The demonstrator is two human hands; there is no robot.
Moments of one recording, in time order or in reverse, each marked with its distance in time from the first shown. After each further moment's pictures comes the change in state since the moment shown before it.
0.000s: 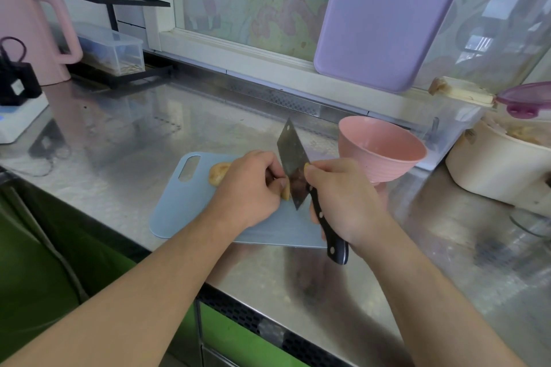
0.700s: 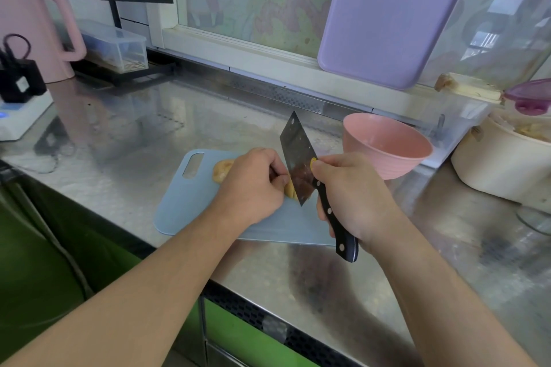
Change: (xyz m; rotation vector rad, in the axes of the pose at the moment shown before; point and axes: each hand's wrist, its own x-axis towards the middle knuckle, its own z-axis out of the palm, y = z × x) left_hand 0.000 0.001 -0.001 0.003 0.004 -0.063; right_hand -0.004 -0.006 -0.003 0.042 -0.025 0.033
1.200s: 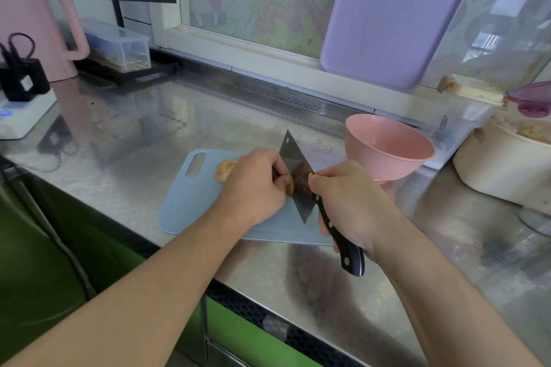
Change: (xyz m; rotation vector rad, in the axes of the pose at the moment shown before) left_hand 0.000 0.000 -0.001 0.018 0.011 0.013; right_hand -0.003 0.000 0.003 -0.159 -0.062 0.024
